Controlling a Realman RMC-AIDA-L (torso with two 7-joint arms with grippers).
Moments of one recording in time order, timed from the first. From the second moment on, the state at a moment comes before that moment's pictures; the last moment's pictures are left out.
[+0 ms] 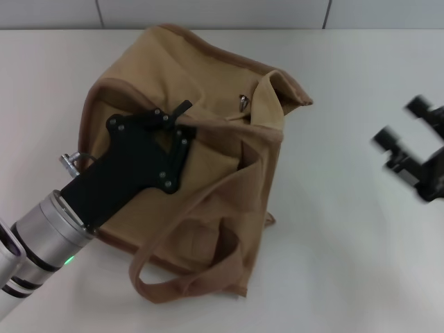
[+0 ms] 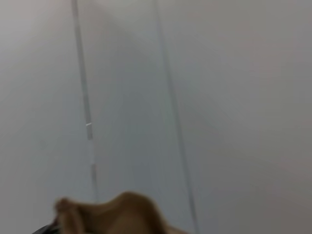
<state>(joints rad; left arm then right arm) -0.45 -2.08 0.26 -0.13 1.84 1.73 -0.10 0.35 2.08 0.01 -0.14 -2.08 -1.81 0.61</state>
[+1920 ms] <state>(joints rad) -0.47 -2.08 0.26 -0.18 1.84 1.66 -0.10 0.47 2.09 -0.12 0.22 -2.07 -1.53 0.13</state>
